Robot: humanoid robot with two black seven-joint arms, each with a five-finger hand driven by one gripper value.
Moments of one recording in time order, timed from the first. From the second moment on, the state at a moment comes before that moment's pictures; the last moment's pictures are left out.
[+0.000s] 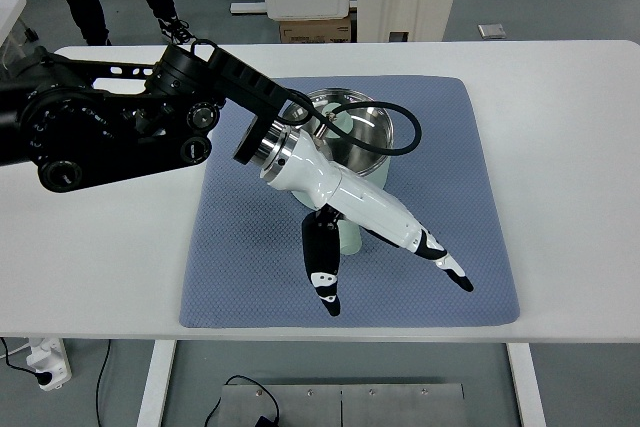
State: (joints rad) left arm -1.55 0.33 0.08 -1.39 1.21 -0.56 -0.55; right arm -0.04 0.00 0.44 0.16 -0.38 -0.10 -0.04
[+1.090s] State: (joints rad) left arm -1.58 0.18 0.15 -1.19 1.54 -0.61 -0.61; right arm -0.04 0.00 0.44 0.16 -0.38 -0.10 -0.04
